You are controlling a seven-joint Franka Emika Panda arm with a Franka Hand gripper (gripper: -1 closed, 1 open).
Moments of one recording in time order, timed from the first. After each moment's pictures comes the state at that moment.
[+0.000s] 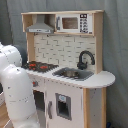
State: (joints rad) arm -0.81 -0.12 2.18 -1.95 -1.23 1.13 -0.18
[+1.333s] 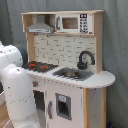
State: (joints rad) arm -0.81 -0.11 2.16 -2.00 -1.64 1.05 -0.13
